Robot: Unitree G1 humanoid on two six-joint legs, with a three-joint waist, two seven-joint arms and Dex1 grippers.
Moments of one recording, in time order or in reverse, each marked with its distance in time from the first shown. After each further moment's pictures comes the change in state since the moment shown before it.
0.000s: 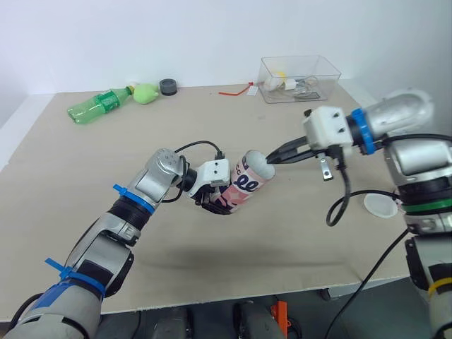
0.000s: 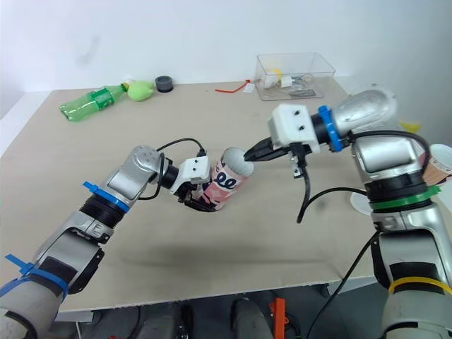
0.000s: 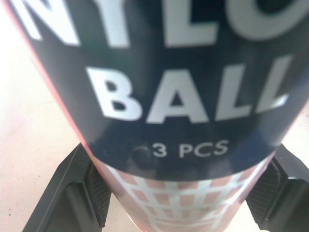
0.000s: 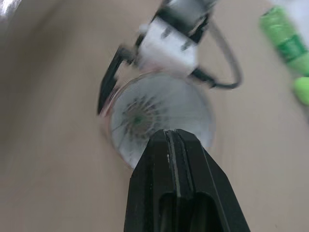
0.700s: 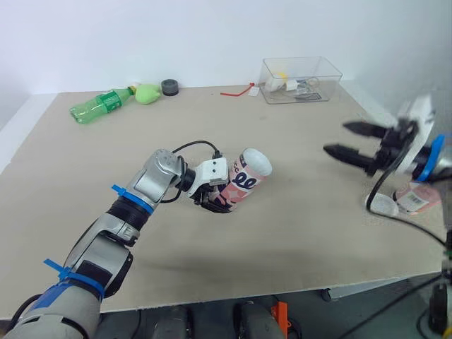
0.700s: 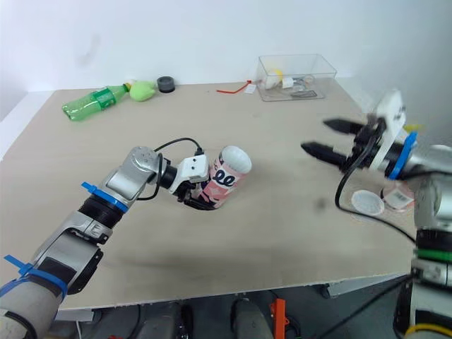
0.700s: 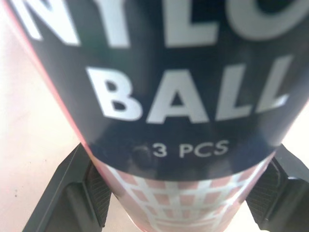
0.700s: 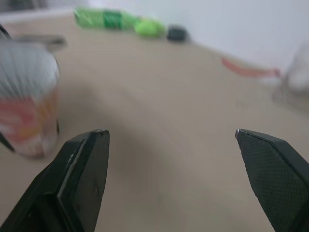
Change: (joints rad) left arm 0.006 0.010 0.008 0.001 -0.010 0.020 0.023; right arm 0.526 -0.051 -0.535 -0.134 0.282 0.504 -0.484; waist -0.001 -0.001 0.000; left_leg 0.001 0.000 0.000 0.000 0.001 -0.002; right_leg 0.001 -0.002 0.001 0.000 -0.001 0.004
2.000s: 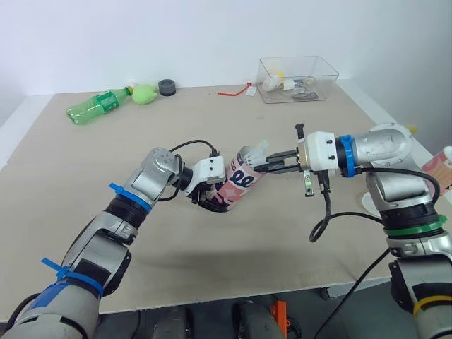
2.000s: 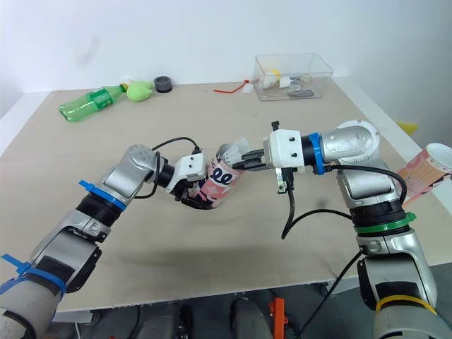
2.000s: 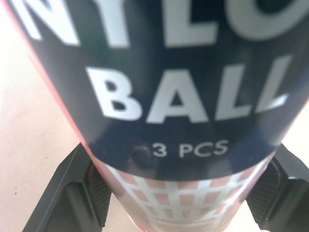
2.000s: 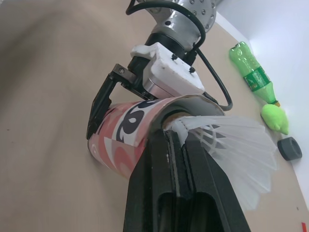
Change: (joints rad) left arm -0.008 0.009 0.002 0.004 -0.006 0.025 -0.012; right arm -0.321 0.126 0.410 -0.001 -0.241 -0.587 0.314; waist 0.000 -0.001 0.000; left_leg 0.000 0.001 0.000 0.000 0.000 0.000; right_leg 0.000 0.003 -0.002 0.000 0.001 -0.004
